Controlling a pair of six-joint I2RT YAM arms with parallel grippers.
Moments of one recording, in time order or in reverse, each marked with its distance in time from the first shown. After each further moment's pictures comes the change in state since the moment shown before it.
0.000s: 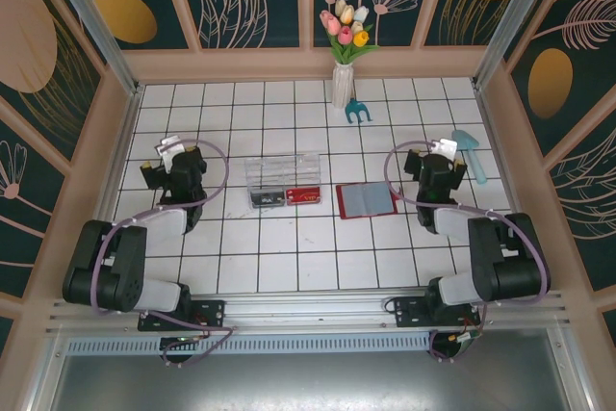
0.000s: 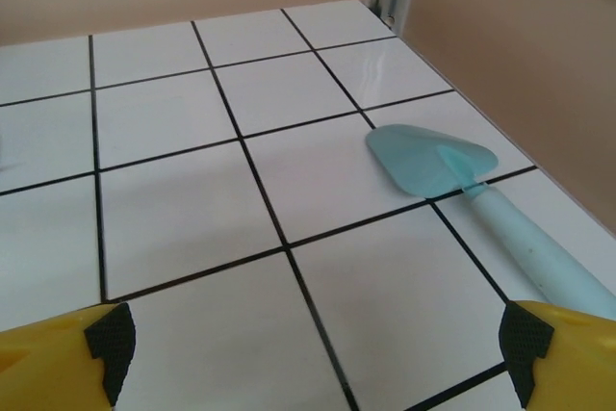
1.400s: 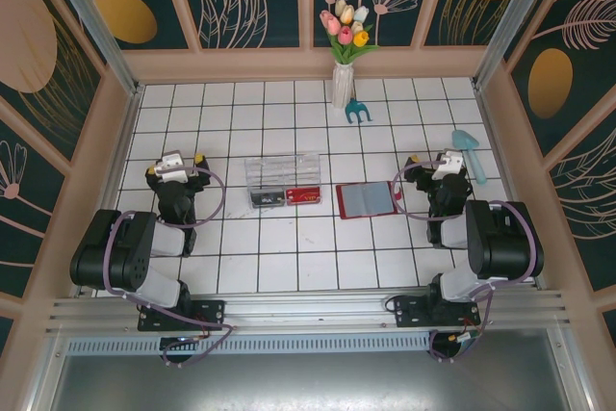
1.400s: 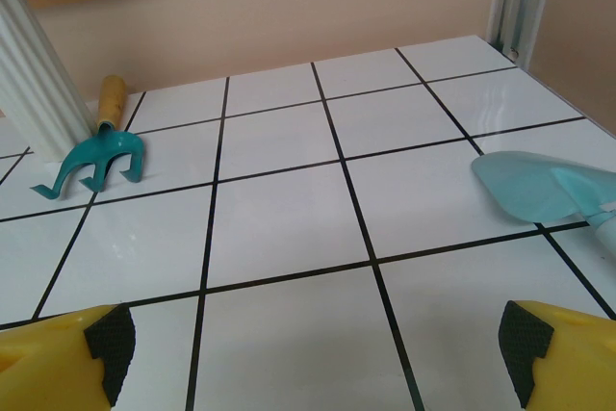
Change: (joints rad) left arm 0.097 0.102 -0.227 0.590 0.391 0.062; right arm -0.147 0.122 -0.157 0.454 -0.418 -0.010
